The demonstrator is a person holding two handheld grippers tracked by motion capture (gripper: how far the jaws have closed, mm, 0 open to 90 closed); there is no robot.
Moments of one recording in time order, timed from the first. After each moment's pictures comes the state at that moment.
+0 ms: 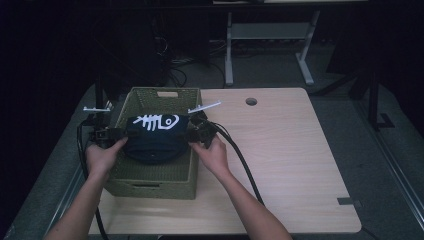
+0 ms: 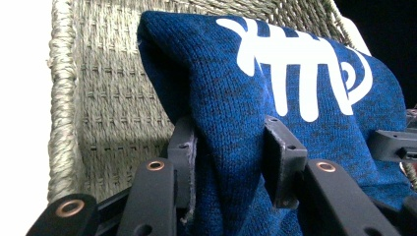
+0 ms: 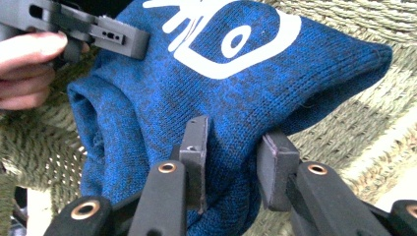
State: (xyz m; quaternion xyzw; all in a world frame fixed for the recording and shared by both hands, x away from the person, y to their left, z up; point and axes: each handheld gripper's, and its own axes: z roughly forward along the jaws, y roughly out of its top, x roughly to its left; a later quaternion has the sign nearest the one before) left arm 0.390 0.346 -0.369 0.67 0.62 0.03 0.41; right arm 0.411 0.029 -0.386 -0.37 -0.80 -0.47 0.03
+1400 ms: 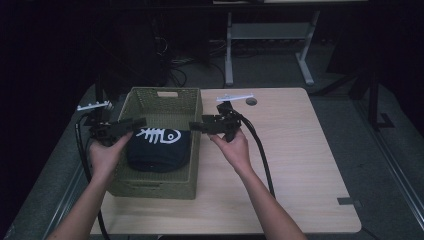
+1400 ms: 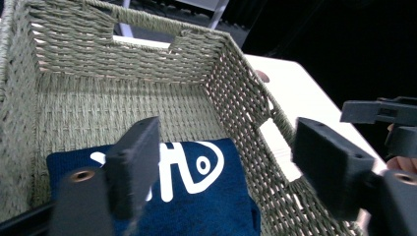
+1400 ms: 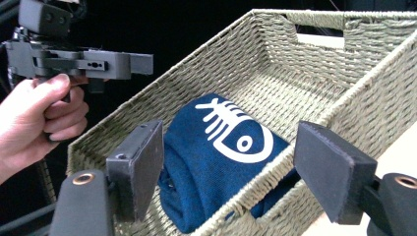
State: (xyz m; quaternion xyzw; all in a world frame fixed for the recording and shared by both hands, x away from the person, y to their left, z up) left arm 0.367 0.314 -0.331 0.67 0.55 0.10 0.50; right arm 0.405 -0.040 -0.351 -0.37 -0.74 -0.56 0.03
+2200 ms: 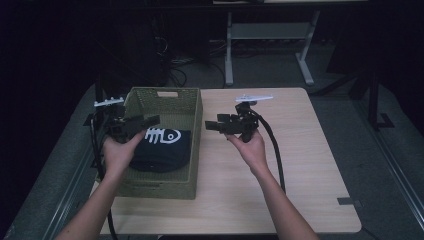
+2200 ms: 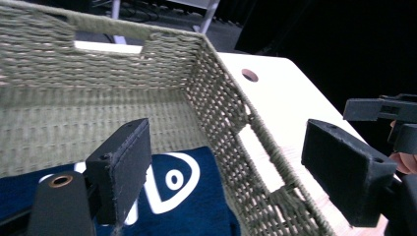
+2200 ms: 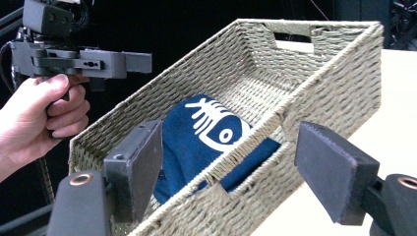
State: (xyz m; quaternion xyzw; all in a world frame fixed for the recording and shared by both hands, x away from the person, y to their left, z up) left arm 0.372 0.277 -0.323 0.68 0.52 0.10 0.50; right arm 0.401 -0.086 -0.351 -0.37 -0.73 -0.57 0.02
